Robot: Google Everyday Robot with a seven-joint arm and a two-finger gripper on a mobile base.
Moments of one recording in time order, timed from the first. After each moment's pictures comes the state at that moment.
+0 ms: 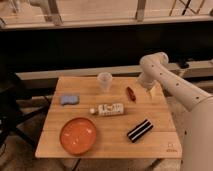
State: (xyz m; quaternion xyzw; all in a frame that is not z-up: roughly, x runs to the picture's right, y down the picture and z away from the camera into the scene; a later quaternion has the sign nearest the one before) arm 0.252 0.024 0.882 -0.26 -0.10 -0.35 0.89
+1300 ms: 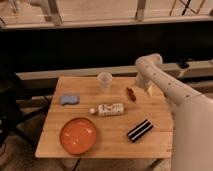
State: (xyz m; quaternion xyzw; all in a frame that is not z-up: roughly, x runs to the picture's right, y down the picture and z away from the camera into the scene) arm 0.238 0.030 0.912 -0.26 -0.13 -0.45 0.84
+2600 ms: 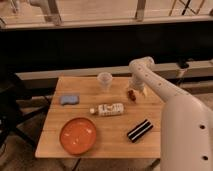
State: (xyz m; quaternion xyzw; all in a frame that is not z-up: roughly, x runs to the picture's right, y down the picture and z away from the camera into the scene) arm 0.207 0.047 0.951 -0.27 -0.17 -0.51 0.80
